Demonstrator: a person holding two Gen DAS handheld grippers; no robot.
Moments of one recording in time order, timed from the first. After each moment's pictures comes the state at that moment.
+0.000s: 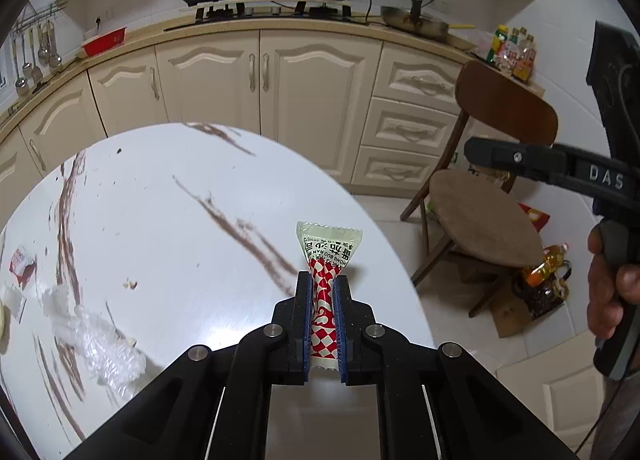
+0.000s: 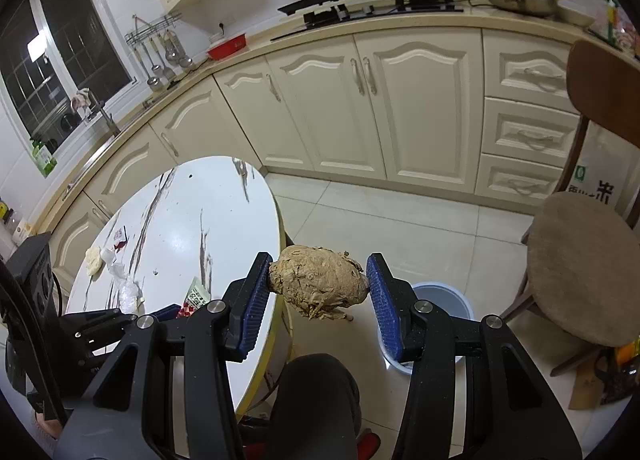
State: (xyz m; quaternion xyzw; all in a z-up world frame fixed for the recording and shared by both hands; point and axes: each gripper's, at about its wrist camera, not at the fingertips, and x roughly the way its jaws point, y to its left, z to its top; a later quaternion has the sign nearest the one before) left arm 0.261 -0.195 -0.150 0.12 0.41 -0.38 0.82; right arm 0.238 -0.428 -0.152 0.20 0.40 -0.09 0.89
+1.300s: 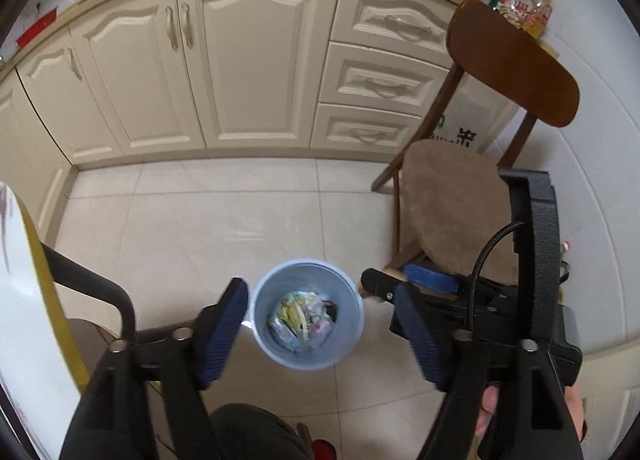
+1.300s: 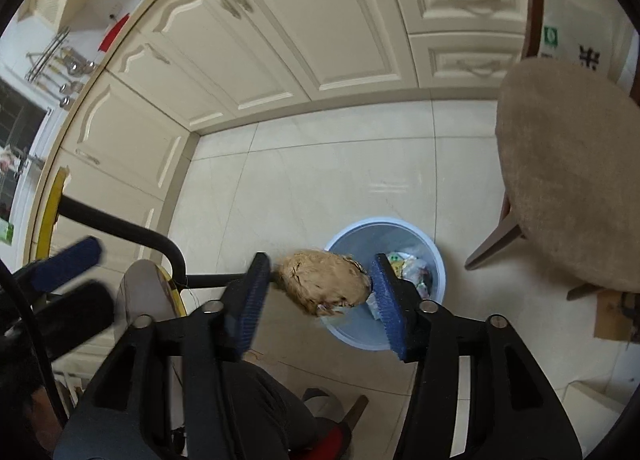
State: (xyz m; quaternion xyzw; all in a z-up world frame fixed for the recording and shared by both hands) left arm 0.346 -0.441 -0.219 0.17 0.50 -0.39 0.75; right arm 0.239 -0.611 -0.339 0.34 0.50 -0.15 0.78
